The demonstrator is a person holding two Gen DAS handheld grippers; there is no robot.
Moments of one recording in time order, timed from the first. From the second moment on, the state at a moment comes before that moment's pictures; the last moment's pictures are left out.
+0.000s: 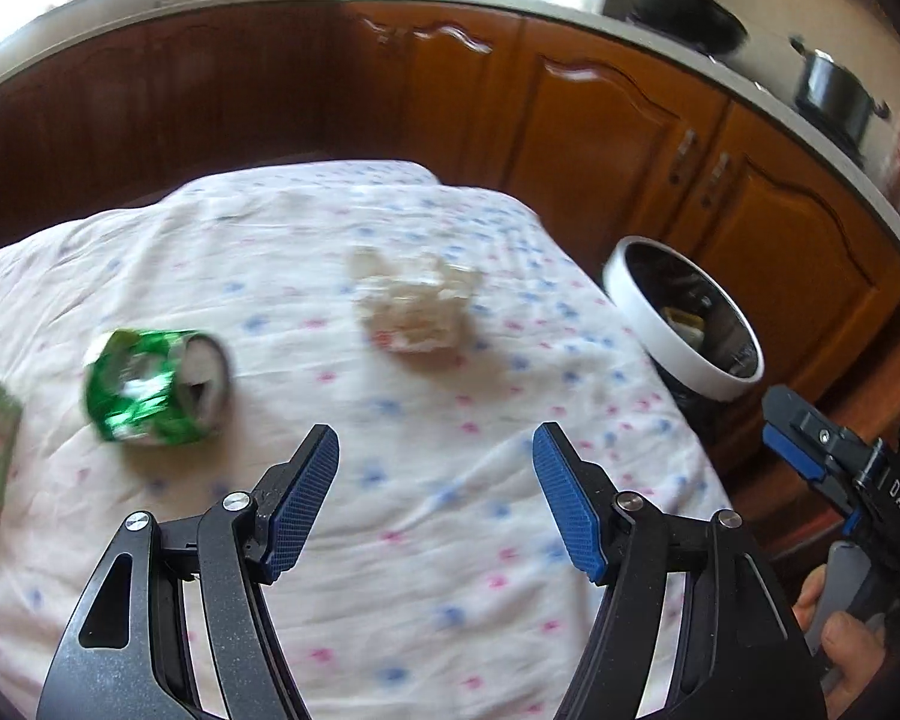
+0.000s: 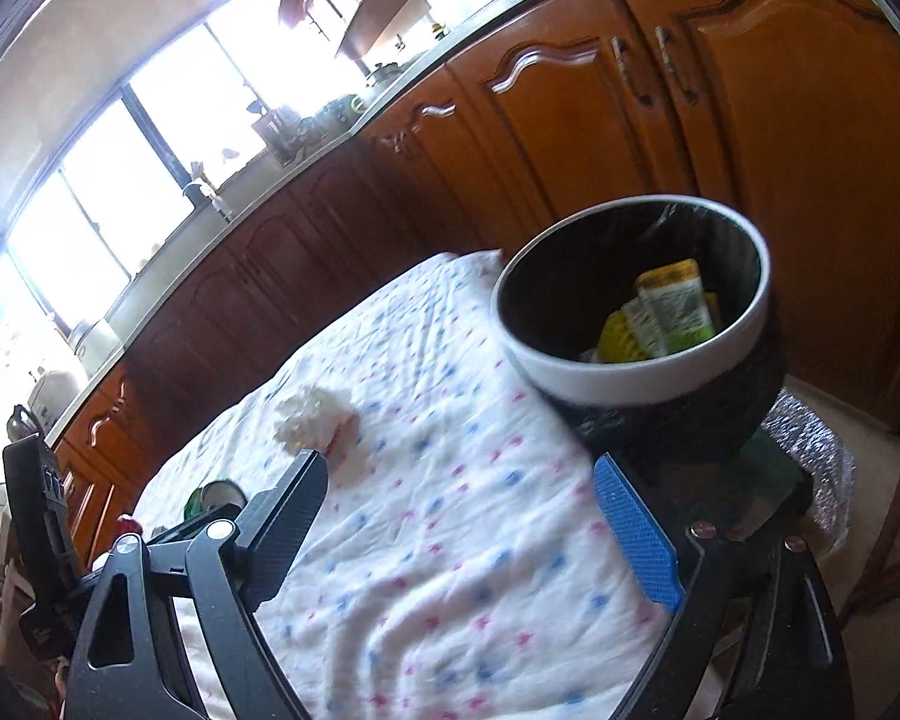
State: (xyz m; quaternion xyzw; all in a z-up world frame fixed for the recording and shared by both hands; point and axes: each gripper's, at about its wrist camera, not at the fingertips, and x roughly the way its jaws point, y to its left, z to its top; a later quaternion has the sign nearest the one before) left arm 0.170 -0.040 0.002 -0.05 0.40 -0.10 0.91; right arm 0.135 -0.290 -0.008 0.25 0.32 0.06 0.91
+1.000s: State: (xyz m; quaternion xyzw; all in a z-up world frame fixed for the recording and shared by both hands) left arm 0.167 0.071 -0.005 -0.07 0.39 -0.01 0.92; right arm 0.187 -0.179 -0.008 0.20 0.36 0.13 0.90
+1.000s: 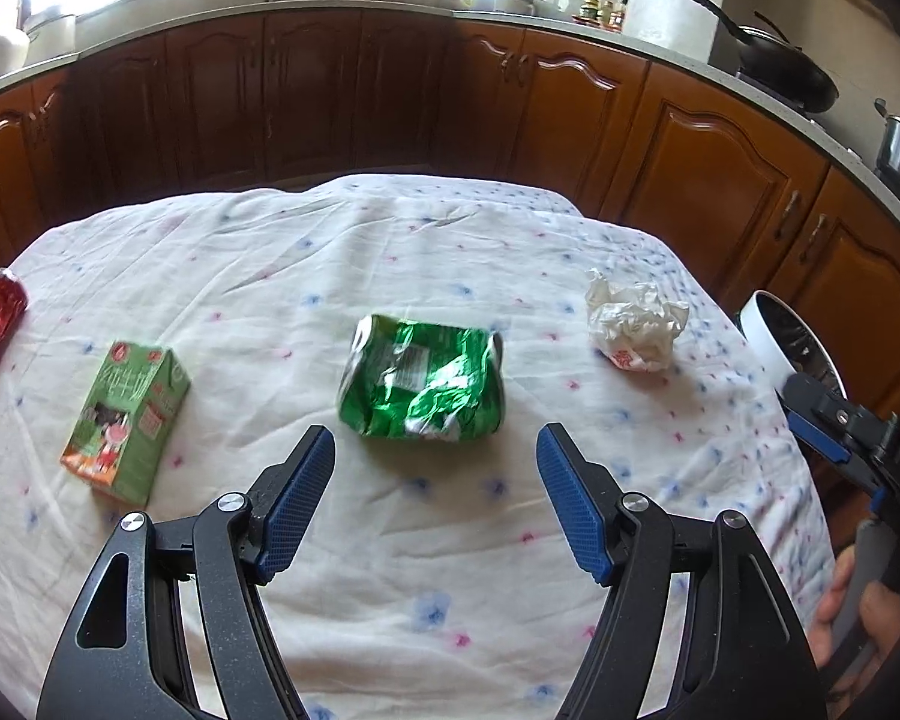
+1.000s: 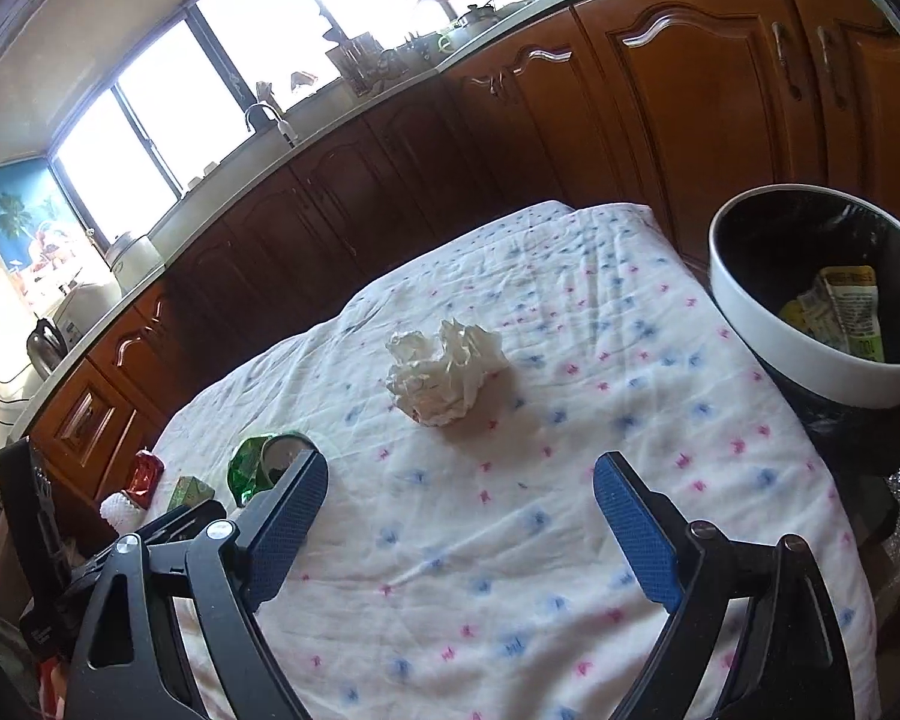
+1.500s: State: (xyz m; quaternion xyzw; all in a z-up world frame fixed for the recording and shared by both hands) left arm 0.212 0.050 -0.008 -0.03 0.40 -0.04 0.91; right arm 0.250 -0.170 -0.023 0.22 0.39 0.14 0.88
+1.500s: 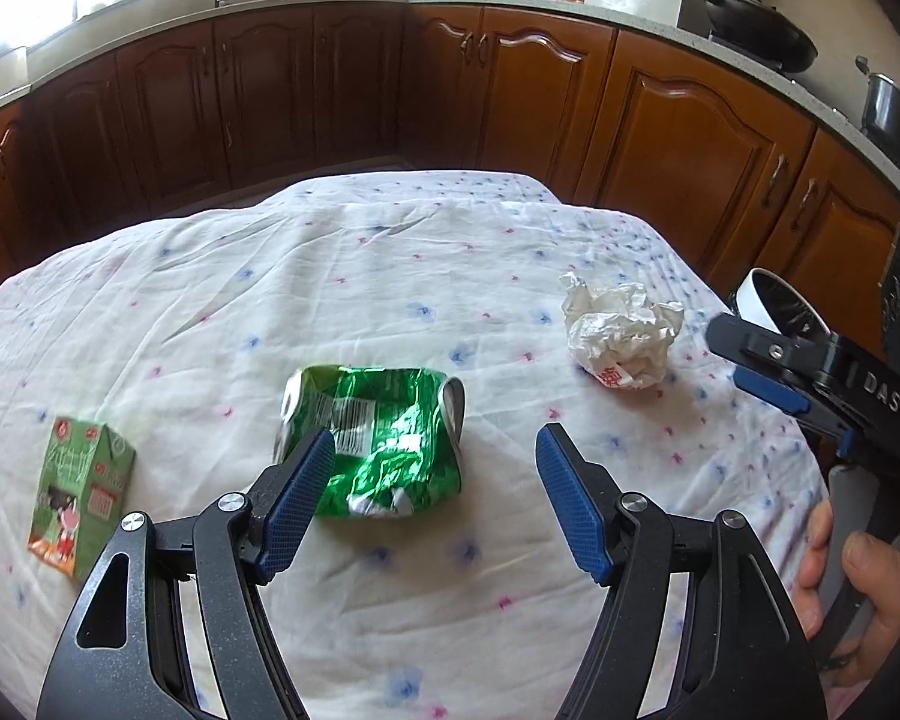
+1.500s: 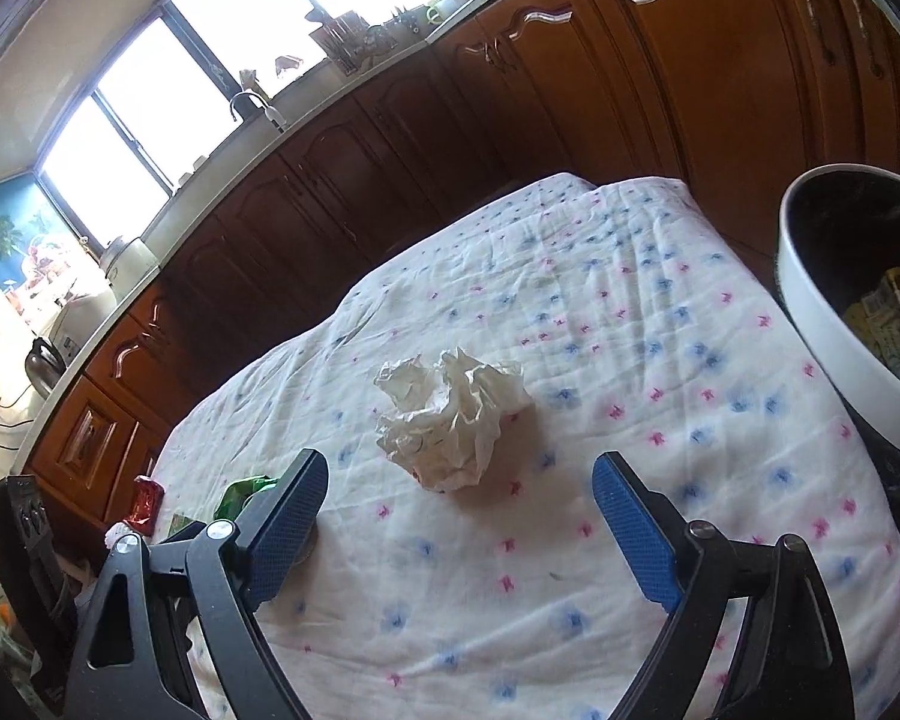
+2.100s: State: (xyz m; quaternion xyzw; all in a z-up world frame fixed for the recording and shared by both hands) left arm 0.227 0.035 -0.017 -0.01 0.41 -0.06 0.91; right arm 0.265 -0.159 -0.031 0.20 0.40 0.16 0.88
